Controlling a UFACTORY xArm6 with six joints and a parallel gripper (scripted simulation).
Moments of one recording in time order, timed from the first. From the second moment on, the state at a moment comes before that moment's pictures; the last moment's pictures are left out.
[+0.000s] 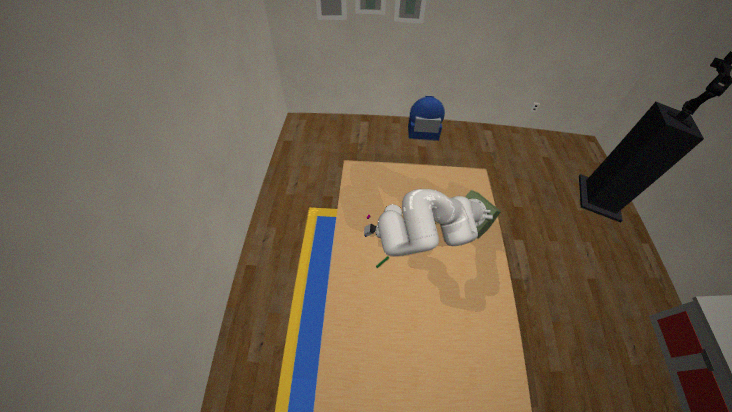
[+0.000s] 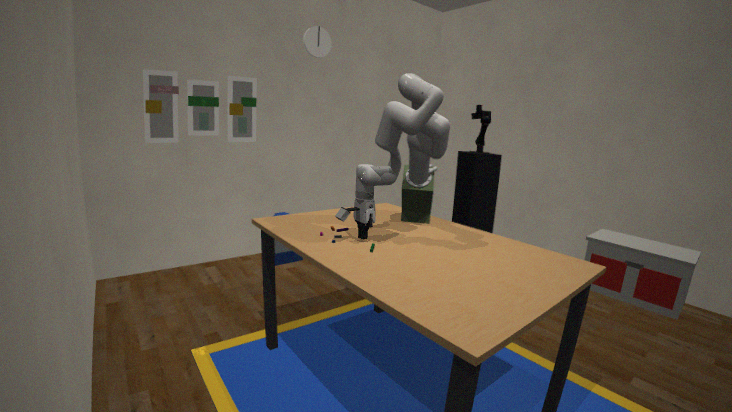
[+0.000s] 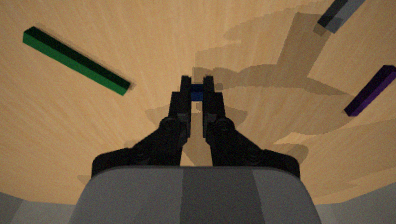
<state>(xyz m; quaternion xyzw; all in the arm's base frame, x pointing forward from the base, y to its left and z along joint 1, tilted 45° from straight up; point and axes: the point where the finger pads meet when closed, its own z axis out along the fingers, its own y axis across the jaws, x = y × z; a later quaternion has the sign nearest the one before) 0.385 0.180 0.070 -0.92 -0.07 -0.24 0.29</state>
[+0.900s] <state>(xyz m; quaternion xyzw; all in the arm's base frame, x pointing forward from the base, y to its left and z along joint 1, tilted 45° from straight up) 0.390 0.187 0.061 -0.92 -0.07 -0.24 0.29</state>
